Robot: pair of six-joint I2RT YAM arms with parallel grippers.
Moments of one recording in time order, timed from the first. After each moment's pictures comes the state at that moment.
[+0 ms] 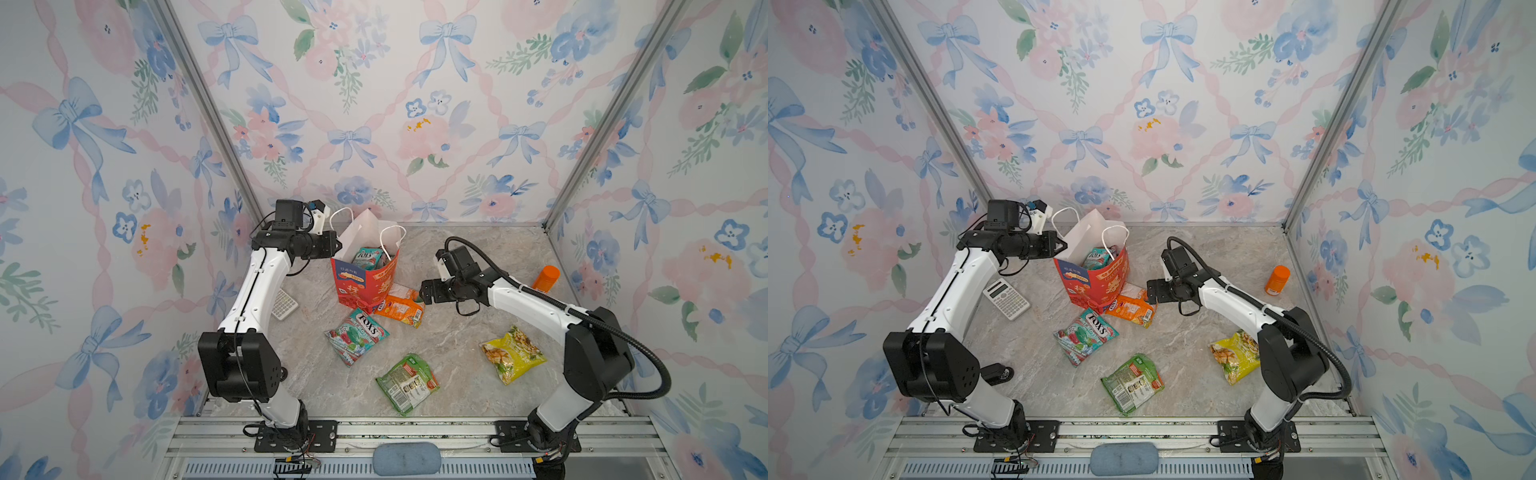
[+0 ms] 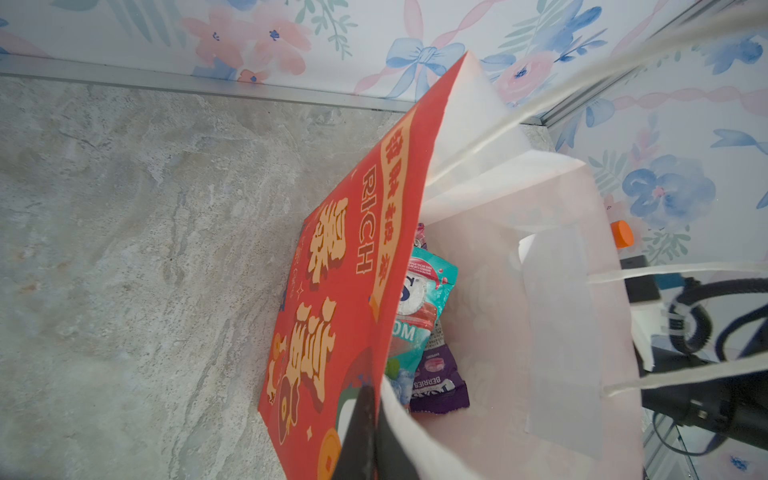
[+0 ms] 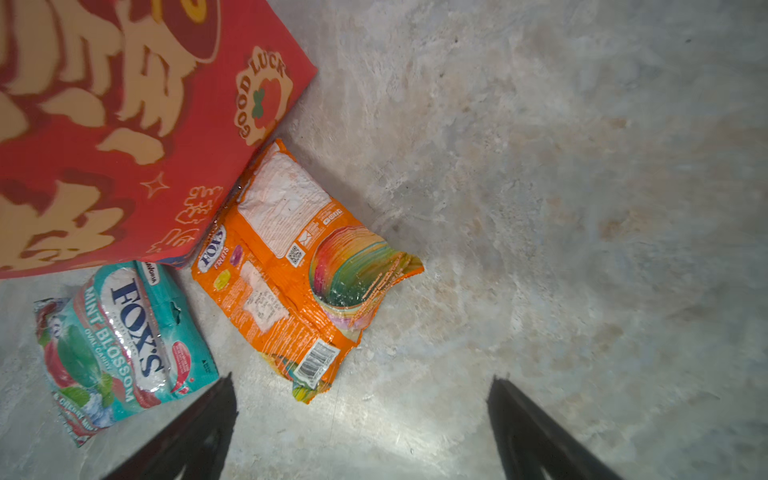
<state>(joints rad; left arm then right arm) -0.03 1.60 1.56 -0.78 0.51 -0.11 0.57 1.72 1.26 -0.53 -0.06 0.35</state>
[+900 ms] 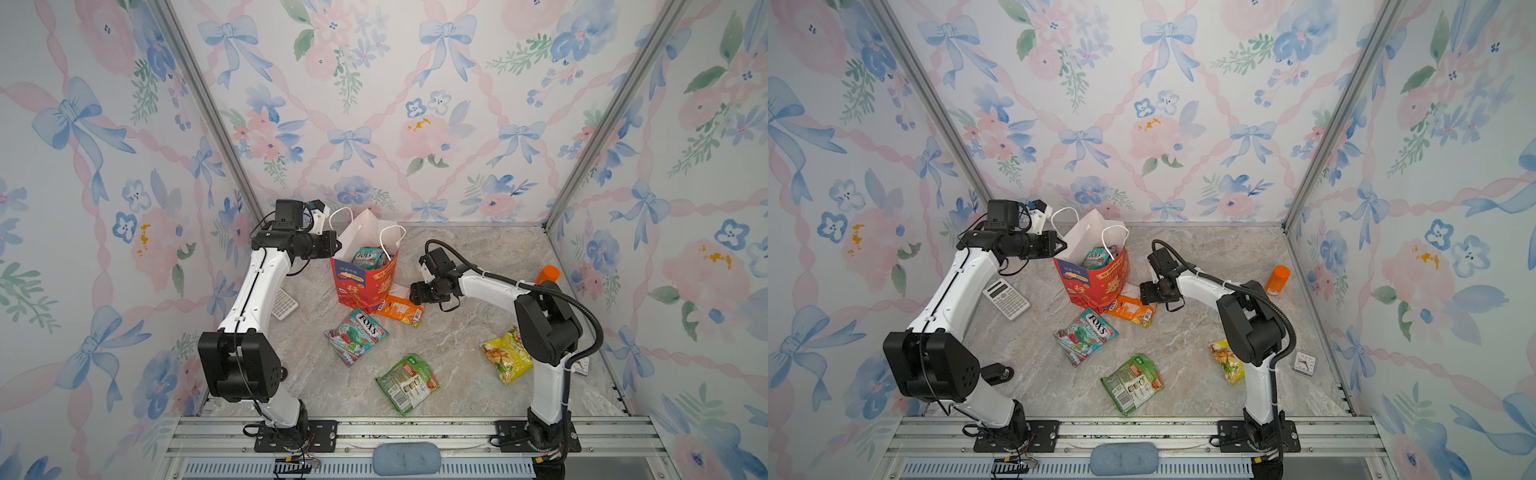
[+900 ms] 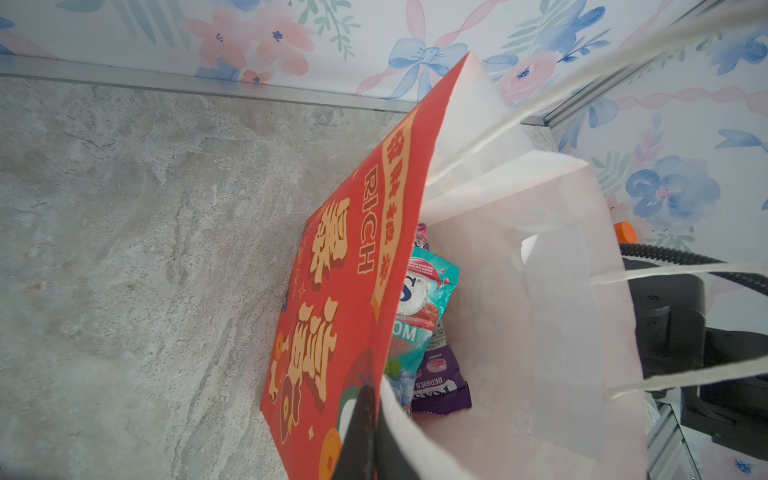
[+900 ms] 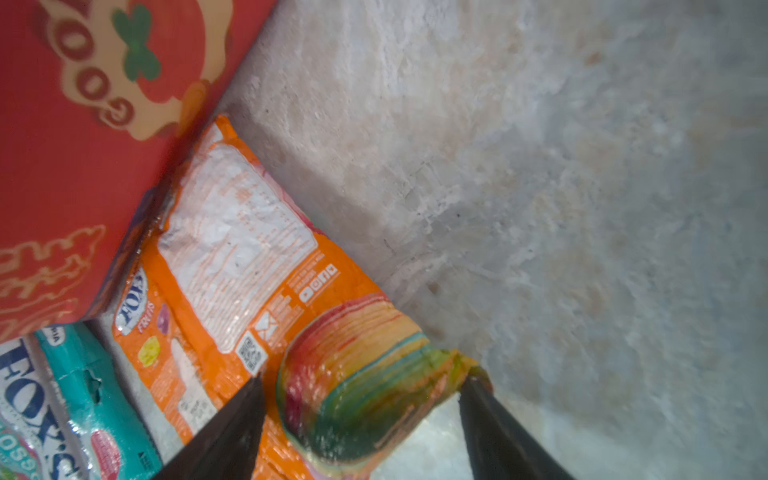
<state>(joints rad) -0.03 1.60 1.56 -0.78 0.51 -0.11 0.58 2.00 1.39 -0.50 -0.12 0.34</state>
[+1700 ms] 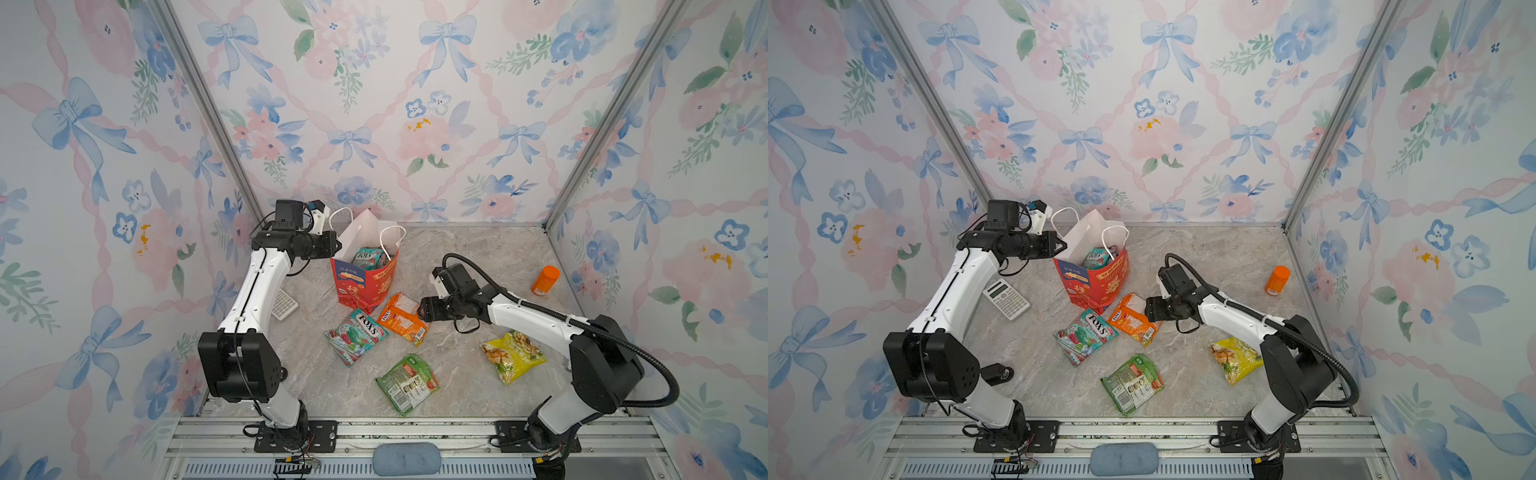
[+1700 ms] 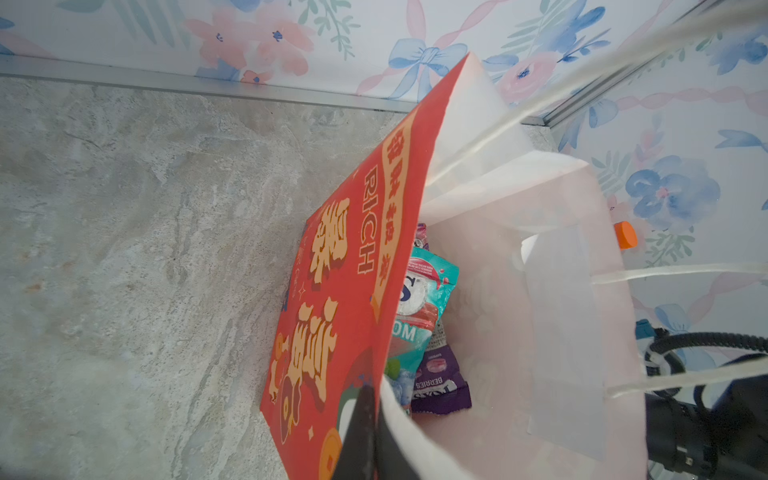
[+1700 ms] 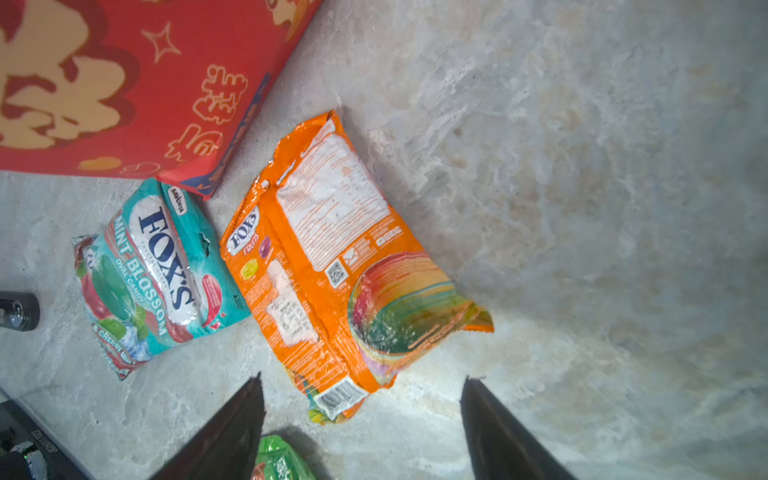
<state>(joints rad) -0.03 1.60 1.56 -0.78 0.51 -0.11 0.62 1.63 1.09 -0.46 -0.15 0.42</state>
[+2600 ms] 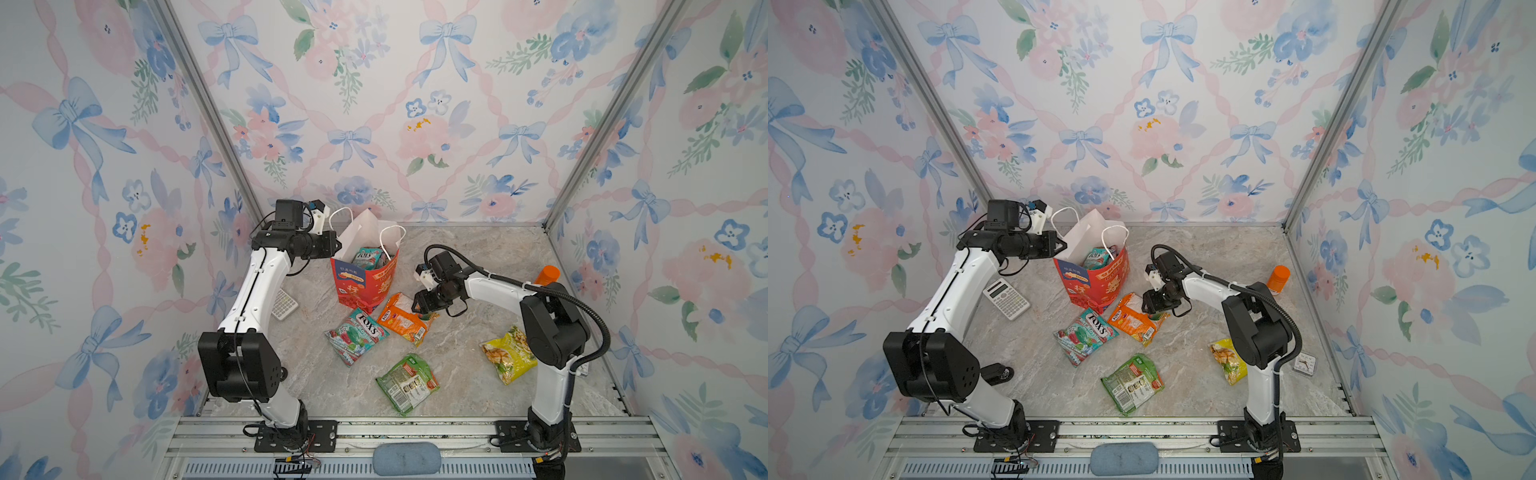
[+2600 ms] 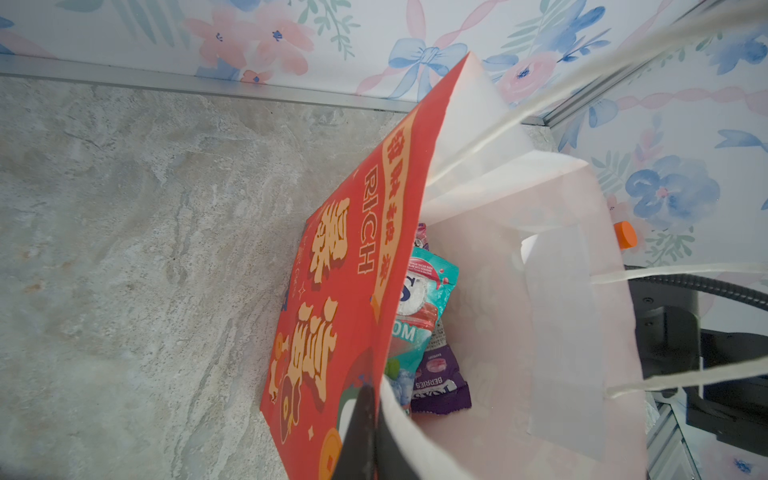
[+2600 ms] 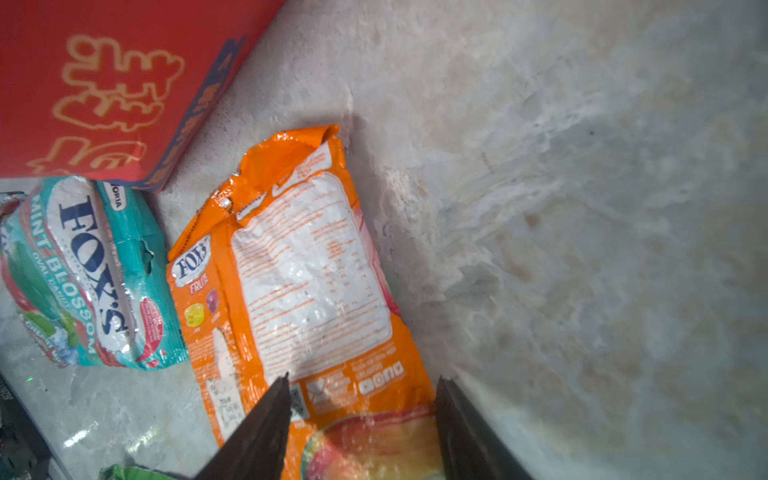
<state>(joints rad) -0.03 1.60 1.56 -0.78 0.51 -0.11 0.54 1.96 1.34 -0.54 -0.34 0.16</state>
